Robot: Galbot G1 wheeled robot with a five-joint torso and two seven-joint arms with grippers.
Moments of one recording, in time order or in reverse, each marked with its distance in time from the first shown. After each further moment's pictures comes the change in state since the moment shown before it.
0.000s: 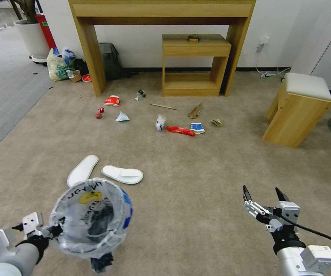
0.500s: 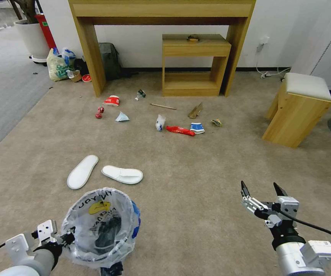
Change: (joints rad) left arm -0.007 -0.001 0.078 0.002 0.015 0.000 -0.125; right arm 0.016 0.002 -0.003 0.024 -0.002 -0.026 -0.002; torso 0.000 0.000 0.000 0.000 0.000
